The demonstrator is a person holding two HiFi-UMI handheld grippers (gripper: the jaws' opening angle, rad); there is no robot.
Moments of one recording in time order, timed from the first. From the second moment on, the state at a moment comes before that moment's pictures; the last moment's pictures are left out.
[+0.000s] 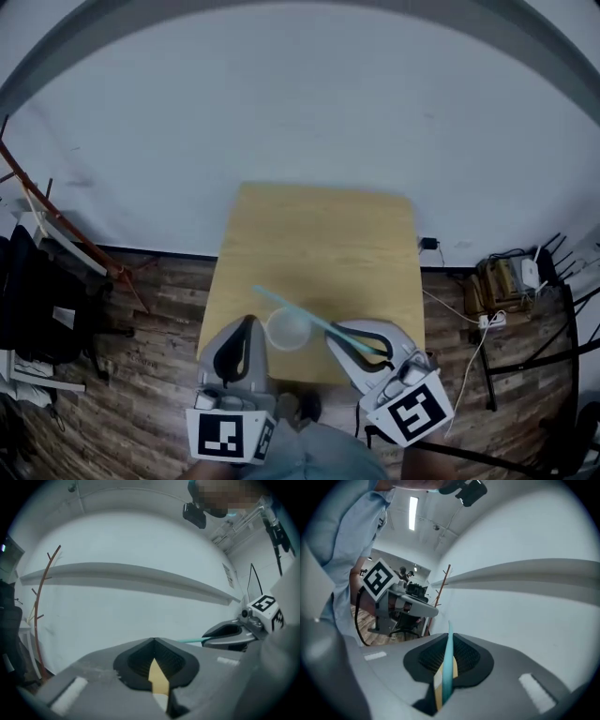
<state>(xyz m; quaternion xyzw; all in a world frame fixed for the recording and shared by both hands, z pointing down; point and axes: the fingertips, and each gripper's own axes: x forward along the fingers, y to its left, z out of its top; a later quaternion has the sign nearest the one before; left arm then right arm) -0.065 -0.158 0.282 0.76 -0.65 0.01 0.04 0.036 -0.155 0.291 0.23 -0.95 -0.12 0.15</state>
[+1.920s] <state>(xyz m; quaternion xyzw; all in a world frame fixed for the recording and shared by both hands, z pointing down) -0.092 -0.179 0.259 0.78 -0.62 0.00 0.01 -0.004 -0.179 0.234 0.35 -0.93 -0.12 0.07</state>
